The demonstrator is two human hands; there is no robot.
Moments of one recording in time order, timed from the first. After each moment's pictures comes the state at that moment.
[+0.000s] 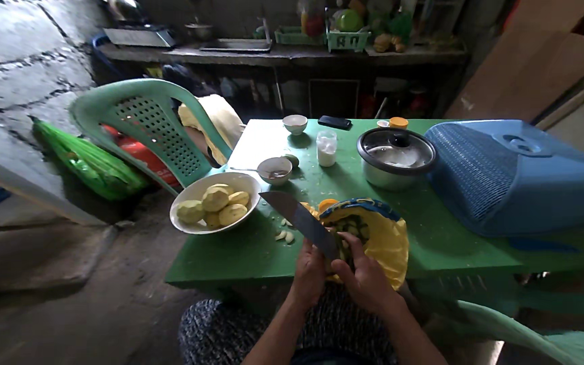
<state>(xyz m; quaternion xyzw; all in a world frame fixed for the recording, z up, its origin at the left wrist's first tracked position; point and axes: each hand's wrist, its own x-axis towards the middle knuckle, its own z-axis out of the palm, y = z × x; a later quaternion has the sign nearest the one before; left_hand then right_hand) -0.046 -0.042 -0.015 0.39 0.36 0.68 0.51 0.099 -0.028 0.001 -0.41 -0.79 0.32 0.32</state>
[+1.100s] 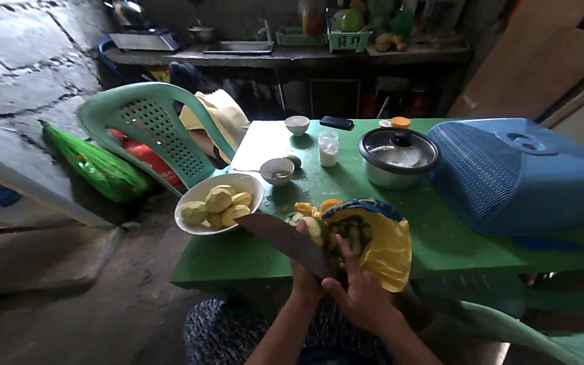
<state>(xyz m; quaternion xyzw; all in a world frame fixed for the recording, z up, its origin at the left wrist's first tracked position) -0.043 -0.034 -0.003 0.20 0.29 0.78 0.52 0.089 -0.053 -0.004 -0.40 -0.81 0.26 0.33</state>
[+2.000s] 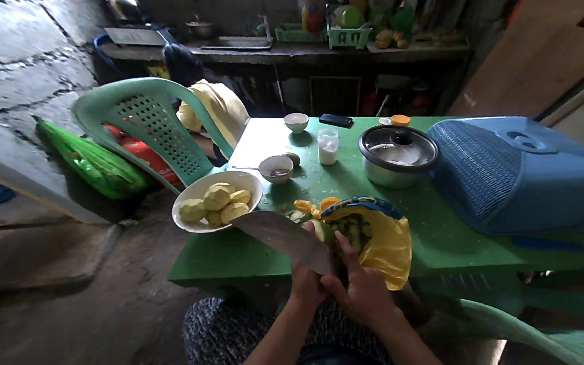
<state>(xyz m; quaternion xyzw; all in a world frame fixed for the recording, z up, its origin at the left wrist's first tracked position) -0.036 -0.047 0.001 0.22 0.29 0.77 0.53 0.087 -0.050 -0.007 -0.41 -0.82 0.15 0.36</state>
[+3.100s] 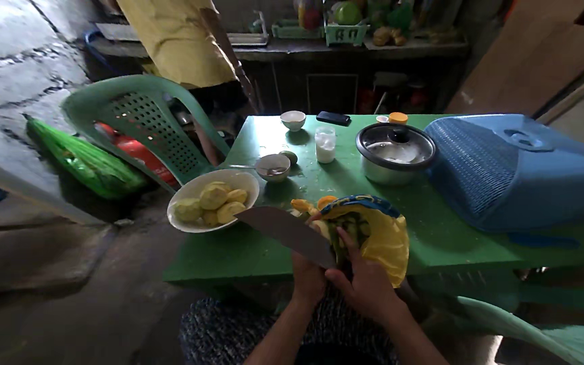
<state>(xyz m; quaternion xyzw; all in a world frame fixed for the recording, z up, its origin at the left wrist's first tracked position) -0.037 -0.039 -0.013 0.37 0.37 0.75 0.41 0.099 -0.043 0.003 -0.42 -0.83 0.20 0.31</state>
